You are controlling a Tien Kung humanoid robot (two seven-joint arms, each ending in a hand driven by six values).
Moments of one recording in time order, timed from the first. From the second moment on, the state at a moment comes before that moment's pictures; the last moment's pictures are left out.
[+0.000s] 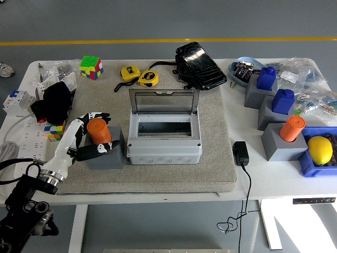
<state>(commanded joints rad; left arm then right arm) -0.02 0.25 -1.14 -1.36 1.33 0.19 -0.29 0.12 -0.19 1.72 0.18 -1.54 -0.05 -0.06</state>
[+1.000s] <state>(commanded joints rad) -0.03 0.25 -1.13 -1.36 1.32 0.21 -0.30 0.13 -0.19 1.72 0.18 -1.54 -0.05 -0.06</state>
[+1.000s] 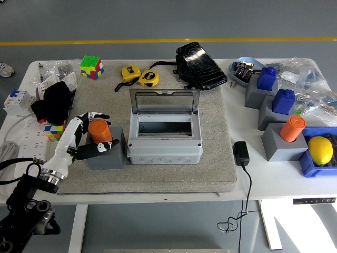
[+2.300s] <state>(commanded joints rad) -0.03 0.24 -1.13 -1.35 1.29 0.25 -0.32 0.12 -0.19 1.72 0.18 -1.54 -0.06 -0.06</state>
